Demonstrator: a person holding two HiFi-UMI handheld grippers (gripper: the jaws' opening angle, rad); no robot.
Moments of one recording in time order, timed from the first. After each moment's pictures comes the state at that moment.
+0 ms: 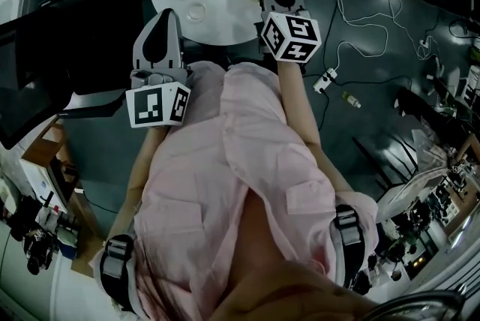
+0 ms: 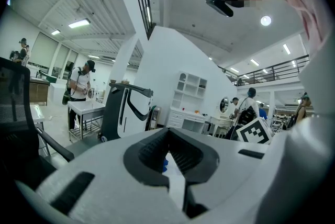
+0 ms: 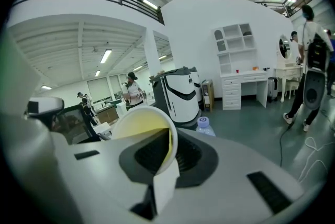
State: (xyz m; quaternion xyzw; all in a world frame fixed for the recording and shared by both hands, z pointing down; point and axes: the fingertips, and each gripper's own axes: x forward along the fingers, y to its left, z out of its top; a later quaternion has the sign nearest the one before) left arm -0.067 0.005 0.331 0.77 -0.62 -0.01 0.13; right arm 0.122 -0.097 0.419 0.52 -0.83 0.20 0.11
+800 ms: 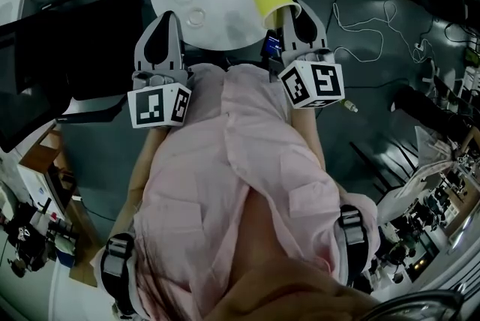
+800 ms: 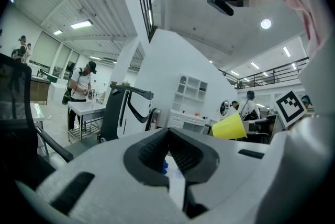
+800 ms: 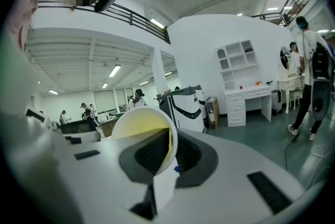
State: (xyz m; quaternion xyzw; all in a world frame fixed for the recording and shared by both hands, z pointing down) left arm -0.071 0.005 0.328 0.77 -0.62 -0.03 0.13; right arm 0.137 -0.044 0.312 0.51 -0.84 0.15 0.03
